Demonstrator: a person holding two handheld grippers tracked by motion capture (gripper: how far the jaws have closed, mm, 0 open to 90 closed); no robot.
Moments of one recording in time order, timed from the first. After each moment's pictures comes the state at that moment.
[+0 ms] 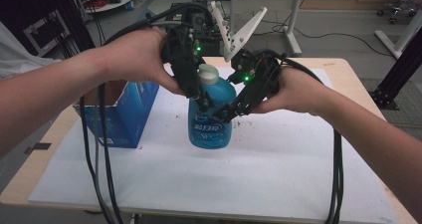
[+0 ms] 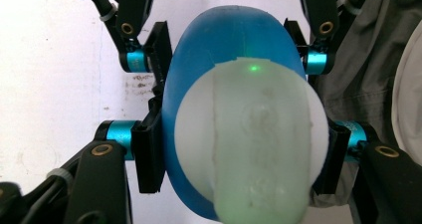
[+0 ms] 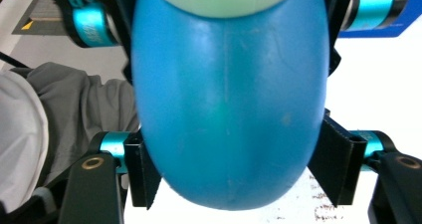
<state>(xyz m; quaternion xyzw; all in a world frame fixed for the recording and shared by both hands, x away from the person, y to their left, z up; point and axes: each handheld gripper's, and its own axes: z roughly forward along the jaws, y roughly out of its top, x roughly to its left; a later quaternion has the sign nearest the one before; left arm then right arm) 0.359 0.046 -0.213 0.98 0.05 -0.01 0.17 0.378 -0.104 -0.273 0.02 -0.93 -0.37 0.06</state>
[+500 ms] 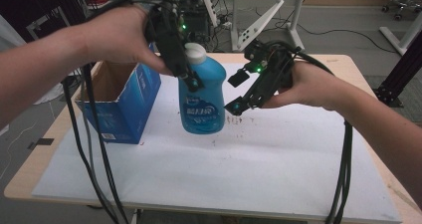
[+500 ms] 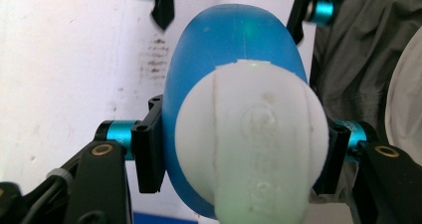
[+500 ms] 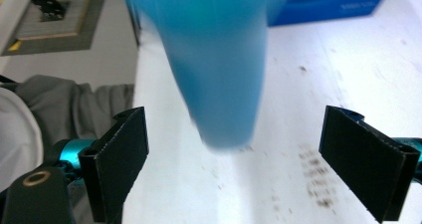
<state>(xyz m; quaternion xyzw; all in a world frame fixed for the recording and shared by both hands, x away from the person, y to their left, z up) 0.364 0.073 -0.187 0.98 0.10 0.00 0.18 0.385 -0.122 -0.274 -0.04 -0.93 -0.37 0.05</state>
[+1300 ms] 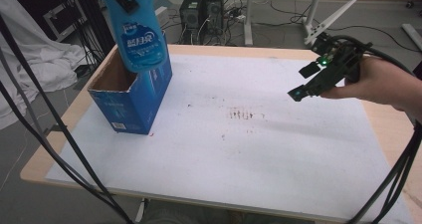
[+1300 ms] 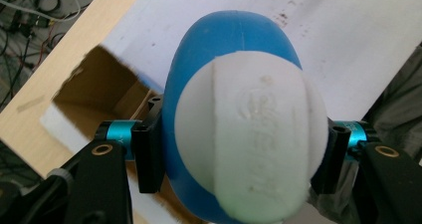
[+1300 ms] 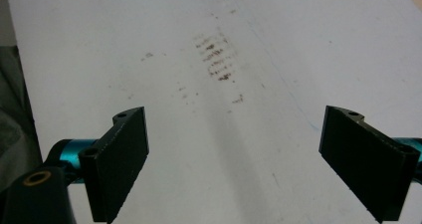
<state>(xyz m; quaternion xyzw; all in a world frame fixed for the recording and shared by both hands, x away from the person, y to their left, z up) 0.386 0.216 -0.108 0.92 0.34 0.09 0.19 0.422 -0.213 -0.293 -0.20 -0.94 -0.29 -0.02</state>
